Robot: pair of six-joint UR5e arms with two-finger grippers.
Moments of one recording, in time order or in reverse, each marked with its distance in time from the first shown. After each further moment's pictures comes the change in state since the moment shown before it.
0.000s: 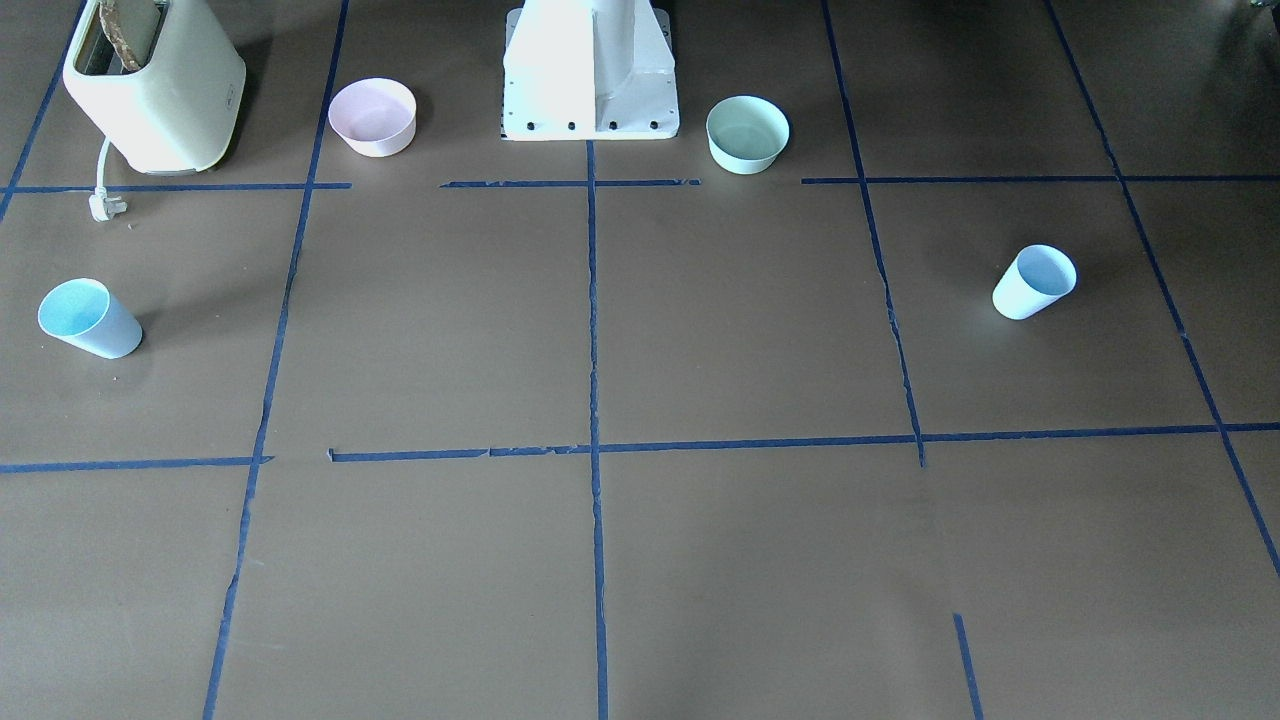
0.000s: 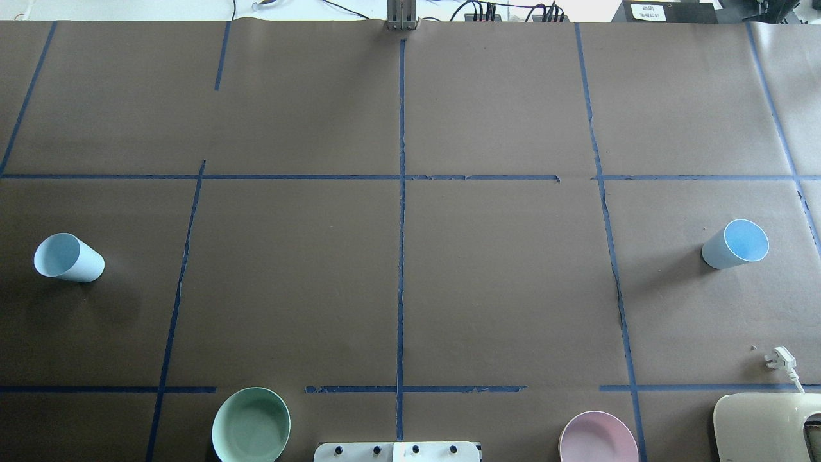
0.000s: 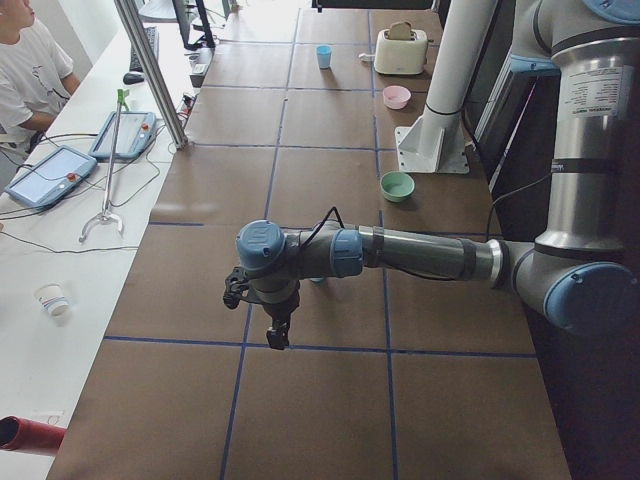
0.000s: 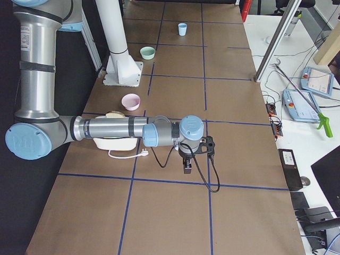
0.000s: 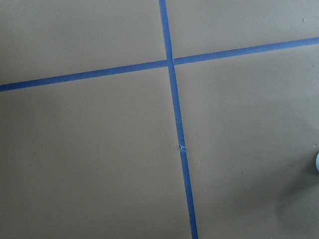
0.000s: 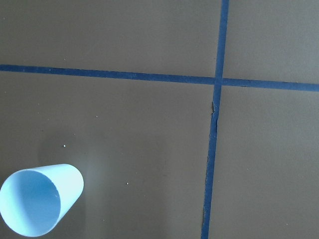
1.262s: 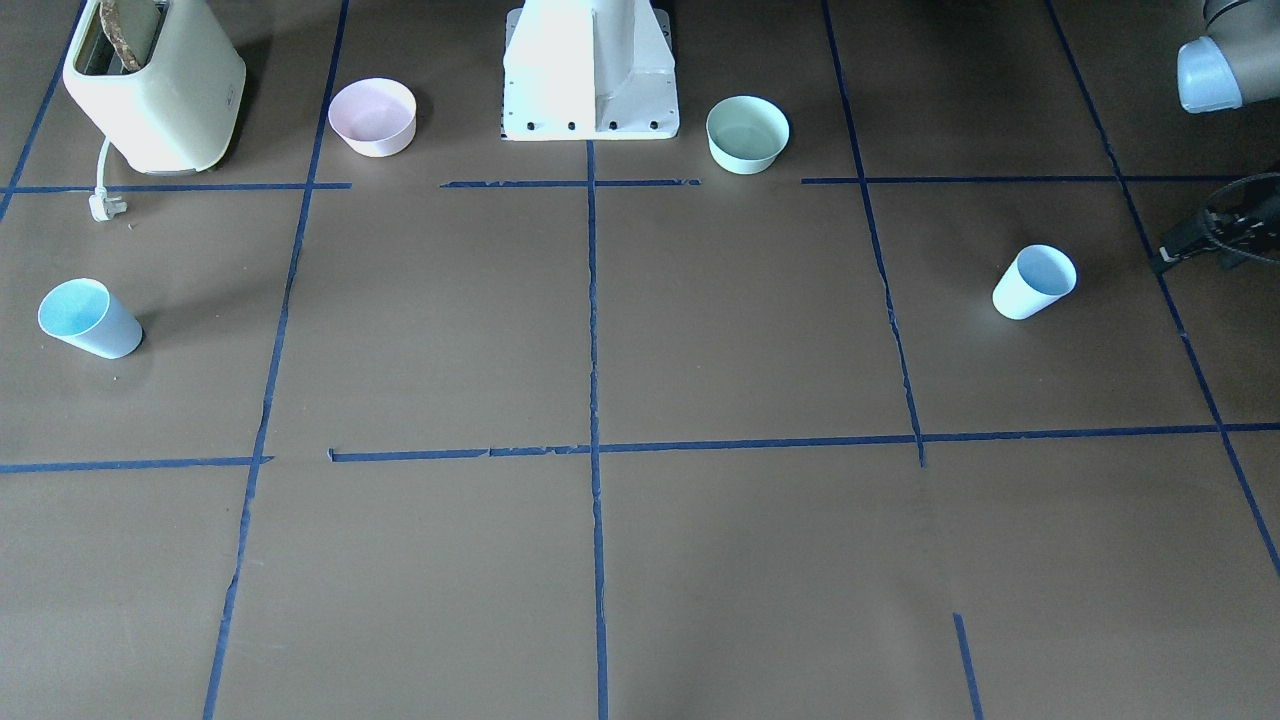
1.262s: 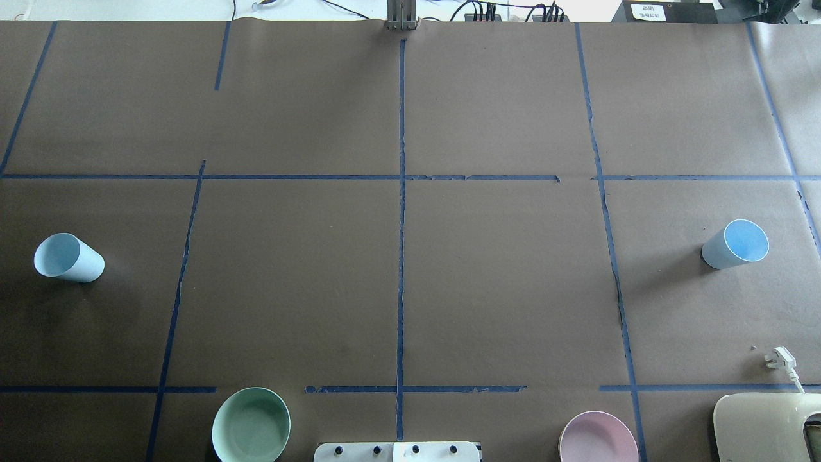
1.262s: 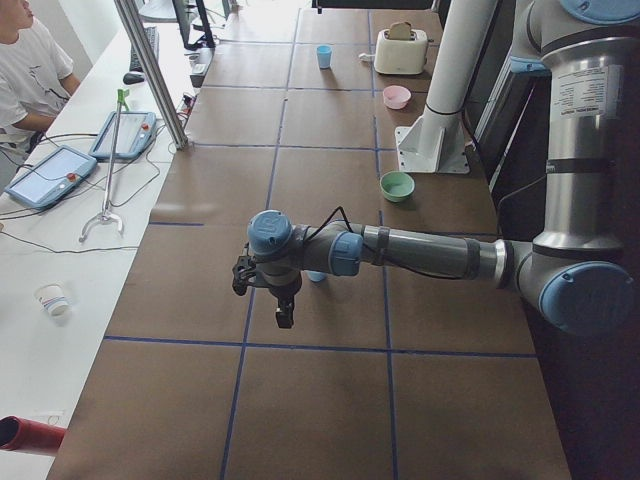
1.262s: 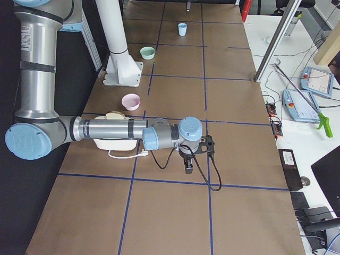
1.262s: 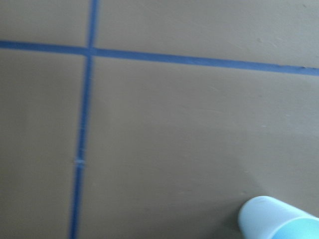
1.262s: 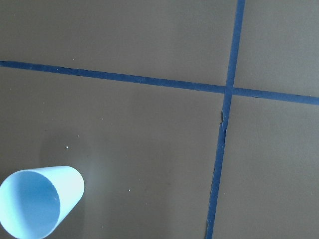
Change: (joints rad) left arm 0.357 0.095 -0.029 -0.540 -0.018 -0.820; right arm -0.027 -0.009 -0.023 0.110 0.000 0.001
